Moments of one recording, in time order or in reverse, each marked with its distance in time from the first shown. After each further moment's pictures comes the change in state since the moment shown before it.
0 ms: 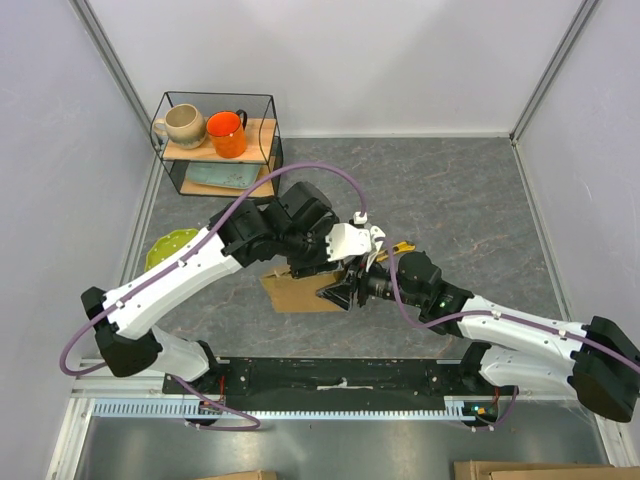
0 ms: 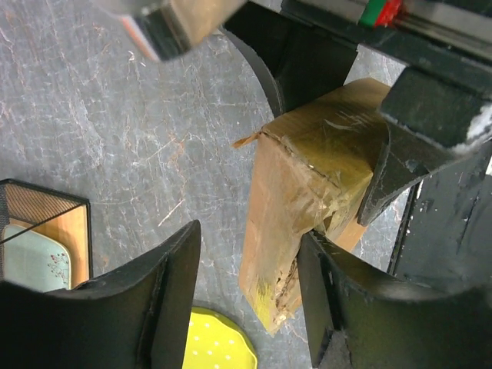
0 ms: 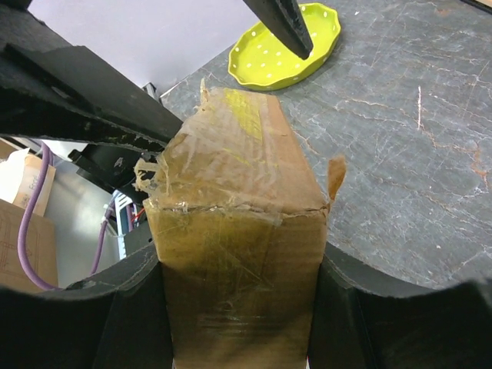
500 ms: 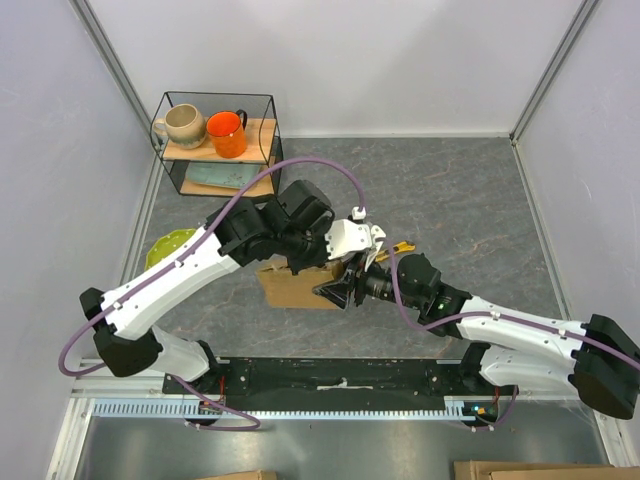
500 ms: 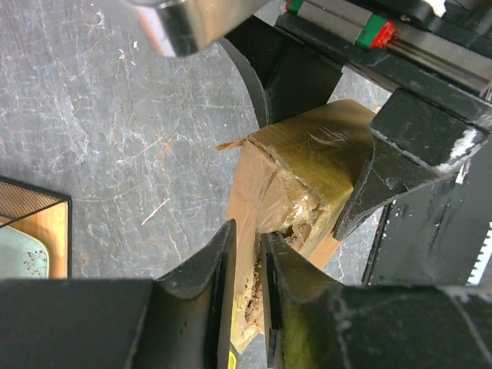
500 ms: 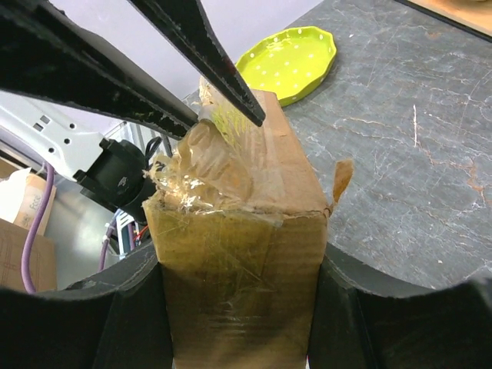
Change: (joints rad) left arm -0.002 0.013 0.047 -0.038 0.010 -0.063; right arm 0.036 0.011 0.009 0.042 0.065 0.015
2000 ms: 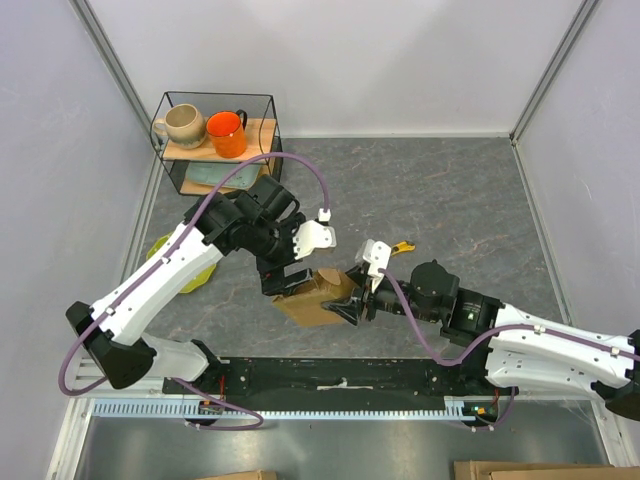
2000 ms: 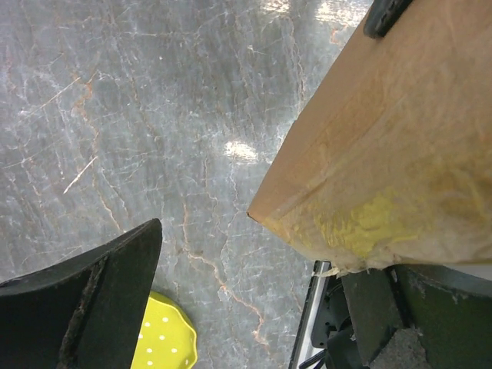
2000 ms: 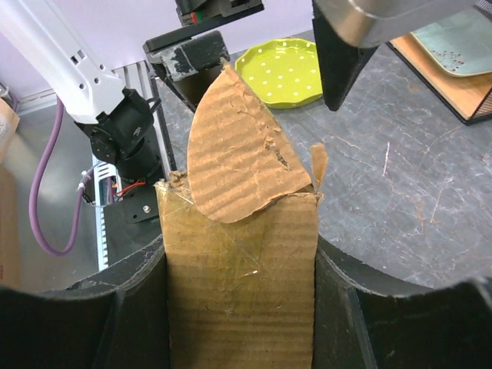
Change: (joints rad) left arm 0.225 -0.077 -0.142 -0.143 0.263 0.126; right arm 0.167 -0.200 0.158 -0.404 0.133 -0.310
